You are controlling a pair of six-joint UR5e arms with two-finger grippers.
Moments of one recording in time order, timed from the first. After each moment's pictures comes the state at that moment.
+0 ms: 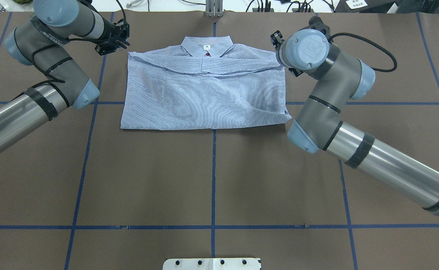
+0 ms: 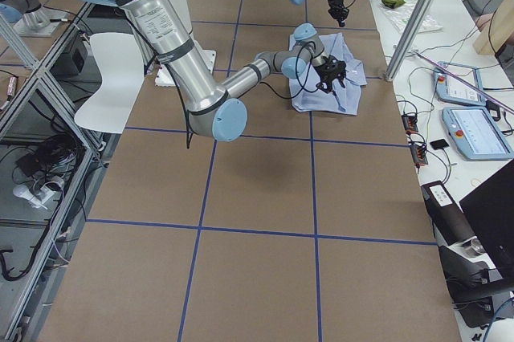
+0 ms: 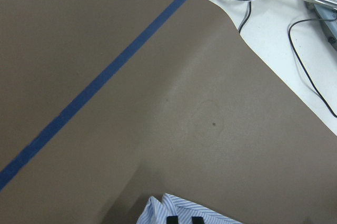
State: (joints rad) left arm -0.94 -2.29 -1.05 -2.38 -1.91 -1.72; right arm 0.72 -0.99 1.52 -1.18 1.50 2.03
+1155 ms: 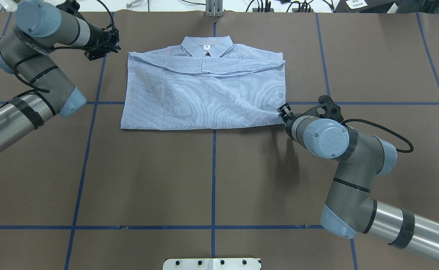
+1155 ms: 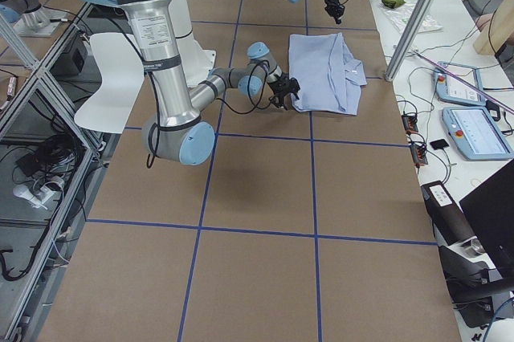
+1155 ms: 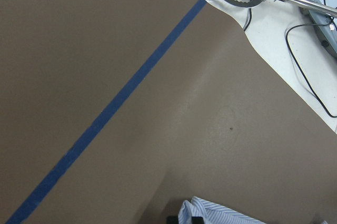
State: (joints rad) left arm -0.95 -2.22 -1.09 -2.43 -1.91 -1.72; right arm 0.50 -1.22 1.70 -1.18 1.42 2.19
